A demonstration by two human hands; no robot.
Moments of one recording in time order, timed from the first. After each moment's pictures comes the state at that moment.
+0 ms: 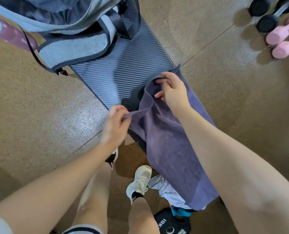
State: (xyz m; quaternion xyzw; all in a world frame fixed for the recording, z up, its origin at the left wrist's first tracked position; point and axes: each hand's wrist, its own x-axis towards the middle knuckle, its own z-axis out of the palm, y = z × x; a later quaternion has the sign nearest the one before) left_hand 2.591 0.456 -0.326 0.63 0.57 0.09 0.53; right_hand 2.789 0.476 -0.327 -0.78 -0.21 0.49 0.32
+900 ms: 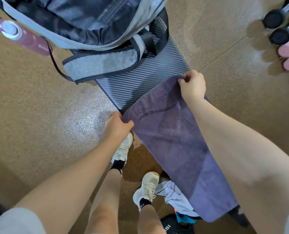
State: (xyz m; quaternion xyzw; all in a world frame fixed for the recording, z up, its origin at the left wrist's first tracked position) left_hand 2.557 0.520 -0.357 0.52 0.70 -0.12 0.47; right_hand 2.796 0.547 -0.354 -0.90 -0.32 0.27 0.09
